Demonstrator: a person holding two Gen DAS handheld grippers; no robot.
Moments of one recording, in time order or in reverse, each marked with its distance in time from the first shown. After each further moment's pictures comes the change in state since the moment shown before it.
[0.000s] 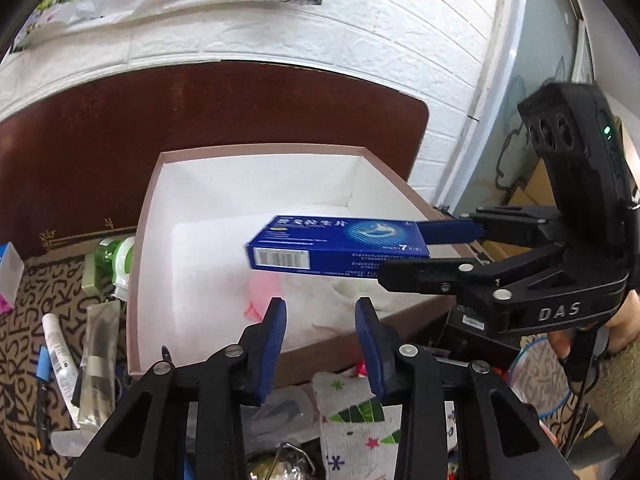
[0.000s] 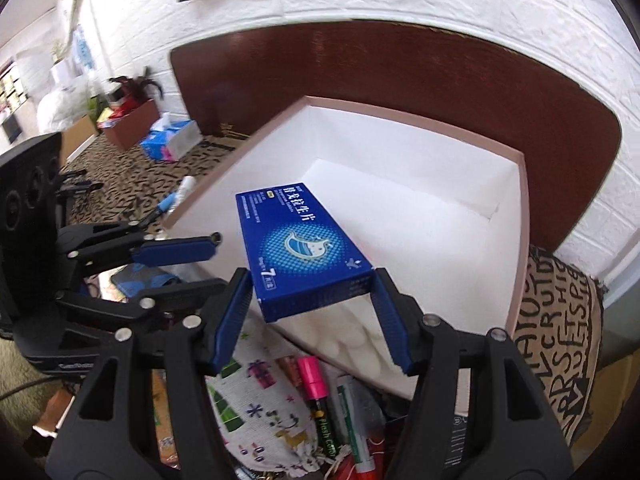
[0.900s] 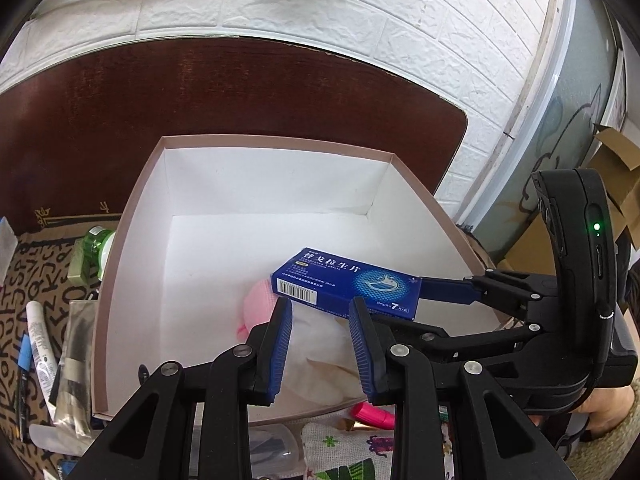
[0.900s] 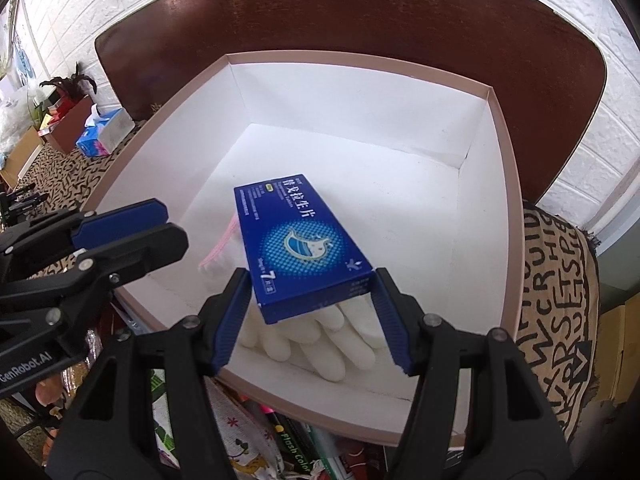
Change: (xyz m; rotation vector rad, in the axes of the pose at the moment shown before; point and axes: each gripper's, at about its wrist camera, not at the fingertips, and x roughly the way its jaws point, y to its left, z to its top) left arm 0.035 0.004 0.021 -0.109 0.024 0.040; right arm 0.040 -0.031 -0.004 0.112 0.101 -0.133
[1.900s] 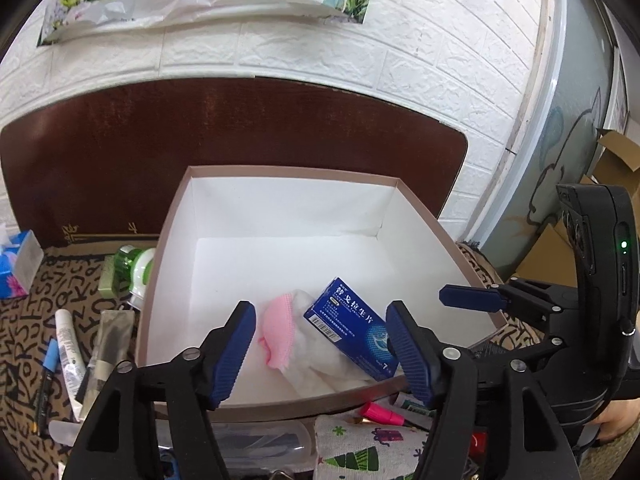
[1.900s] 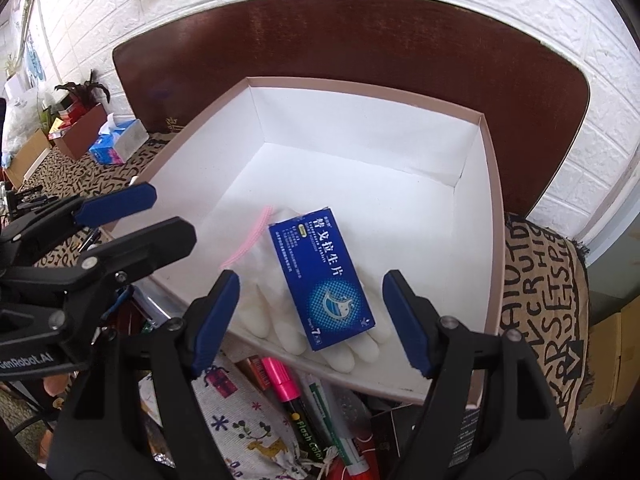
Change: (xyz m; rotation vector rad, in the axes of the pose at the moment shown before) left arm -0.036 -0.006 -0.005 0.033 -0.100 0.072; right arm -0.033 0.019 -0.009 -0.031 -0.085 -0.005
